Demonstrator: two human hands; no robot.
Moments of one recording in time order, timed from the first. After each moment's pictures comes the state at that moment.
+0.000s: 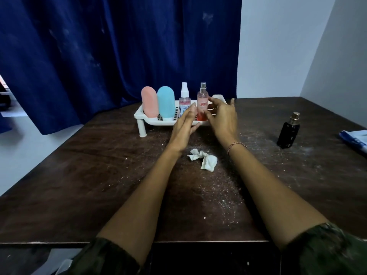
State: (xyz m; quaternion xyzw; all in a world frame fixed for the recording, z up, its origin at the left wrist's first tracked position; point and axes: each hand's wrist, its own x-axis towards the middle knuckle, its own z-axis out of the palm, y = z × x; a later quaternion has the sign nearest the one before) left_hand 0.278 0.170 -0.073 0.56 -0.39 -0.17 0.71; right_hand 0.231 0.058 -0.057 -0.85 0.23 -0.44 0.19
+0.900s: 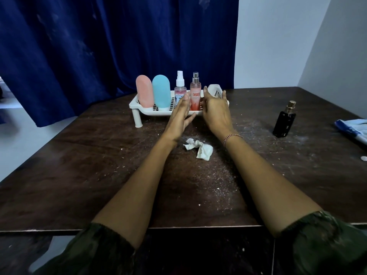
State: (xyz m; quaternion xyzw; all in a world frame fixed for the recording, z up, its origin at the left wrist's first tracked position) left_hand 0.278 0.170 -0.072 0.54 -0.37 -0.21 0.73; right_hand 0.231 0.062 -0.060 -0.91 0.21 -0.34 0.09
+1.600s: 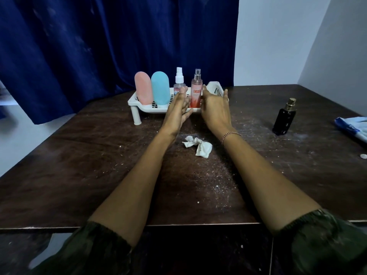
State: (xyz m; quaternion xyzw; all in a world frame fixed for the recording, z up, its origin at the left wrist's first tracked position) left_hand 0.286 0.167 -0.072 0.55 -0.34 -0.20 0.74; right_hand 0.229 0.066 -0.062 -0.91 0.22 -0.33 0.07
